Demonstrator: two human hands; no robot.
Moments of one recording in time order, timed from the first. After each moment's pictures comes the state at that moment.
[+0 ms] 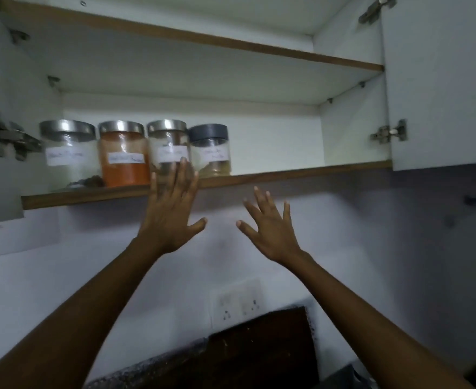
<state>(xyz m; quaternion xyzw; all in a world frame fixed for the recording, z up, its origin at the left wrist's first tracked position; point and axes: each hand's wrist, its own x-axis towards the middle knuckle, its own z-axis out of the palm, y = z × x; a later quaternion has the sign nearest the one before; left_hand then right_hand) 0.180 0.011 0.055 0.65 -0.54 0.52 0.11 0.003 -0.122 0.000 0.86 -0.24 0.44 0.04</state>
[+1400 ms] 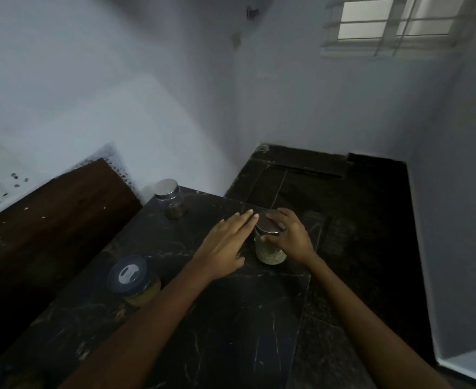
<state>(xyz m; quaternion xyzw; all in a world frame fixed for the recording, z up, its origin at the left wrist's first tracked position) -0.195 -0.091 -0.328 0.40 -0.91 -0.04 0.02 -0.389 -0.102 -0.401 0.64 -0.64 0.35 -0.22</state>
